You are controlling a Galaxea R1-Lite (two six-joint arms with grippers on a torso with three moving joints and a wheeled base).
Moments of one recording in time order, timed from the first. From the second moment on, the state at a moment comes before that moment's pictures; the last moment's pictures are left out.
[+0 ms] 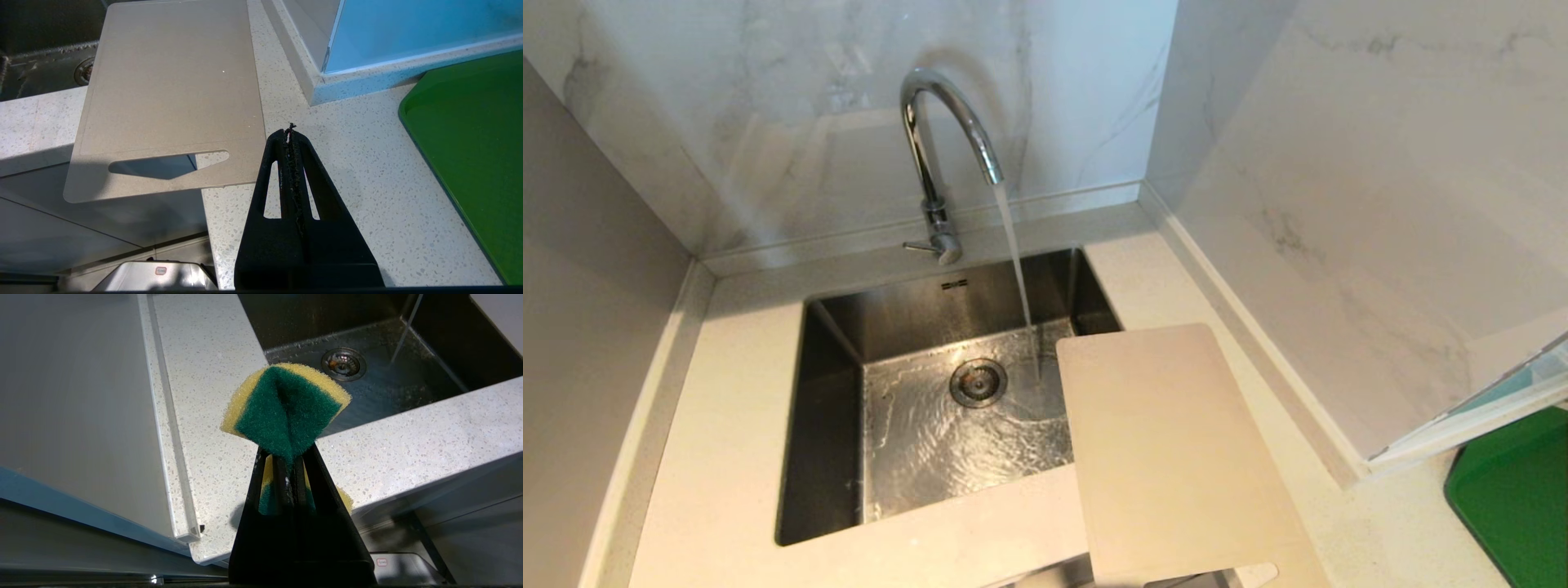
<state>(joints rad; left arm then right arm) 0.00 0.00 0.00 0.00 -0.01 0.00 0.00 0.00 0.00 0.00 0.01 0.00</state>
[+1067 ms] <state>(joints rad) 0.00 0.00 0.00 0.00 0.00 0.01 0.00 0.00 0.00 0.00 0.01 0.00</state>
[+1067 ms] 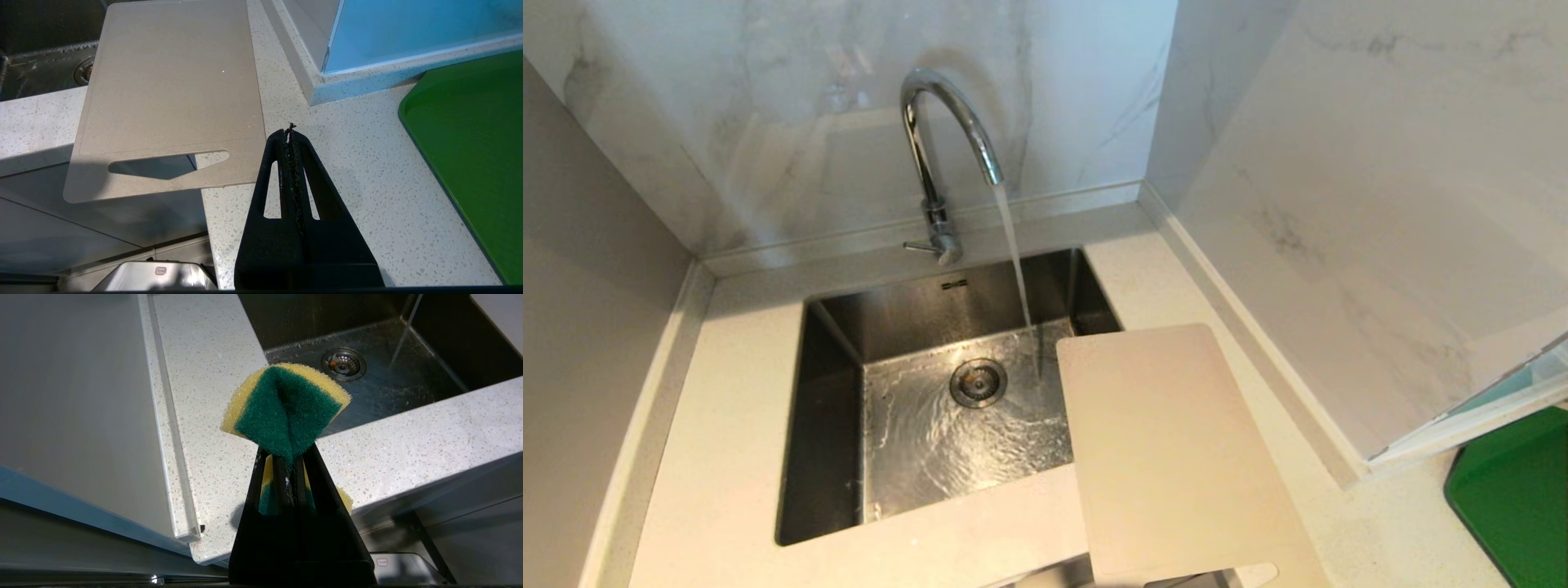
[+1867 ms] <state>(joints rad) 0.00 0.00 0.00 0.00 0.00 0.01 0.00 0.00 0.00 0.00 0.01 0.00</state>
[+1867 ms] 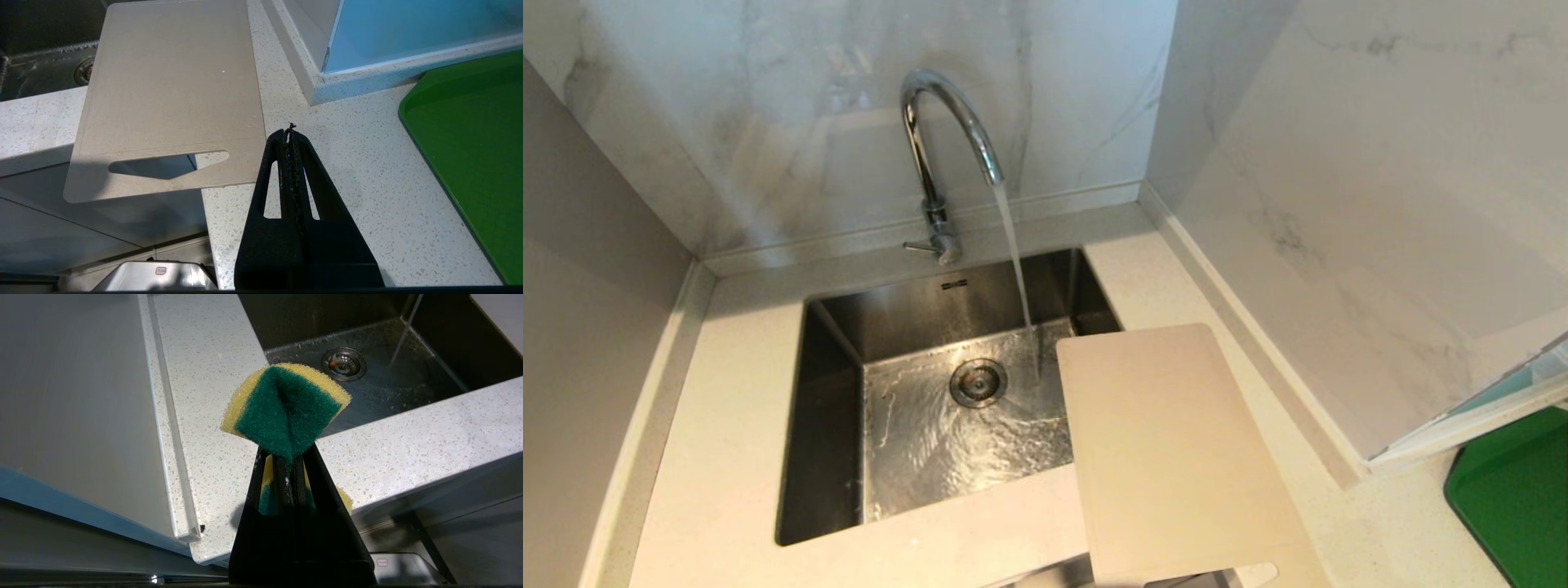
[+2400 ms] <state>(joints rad) 0.00 0.00 0.00 0.00 0.00 0.01 0.00 0.00 0.00 0.00 0.01 0.00</state>
